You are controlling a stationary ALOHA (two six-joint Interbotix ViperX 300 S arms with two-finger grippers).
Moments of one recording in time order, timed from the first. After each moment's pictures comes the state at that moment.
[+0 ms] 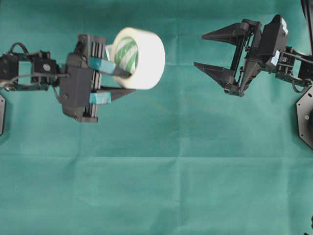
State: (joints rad) left arm 0.06 -0.30 0.74 -0.02 -0.05 0.49; right arm -0.32 -0.30 1.09 0.00 -0.61 0.08
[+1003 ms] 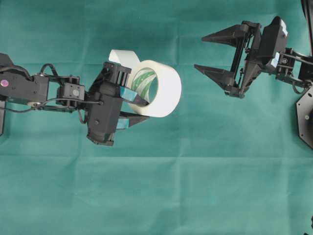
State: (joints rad) left arm -0.02 -0.14 0.65 -0.02 -0.04 0.44; right arm -0.31 -0.29 1.10 0.00 -0.61 0.08
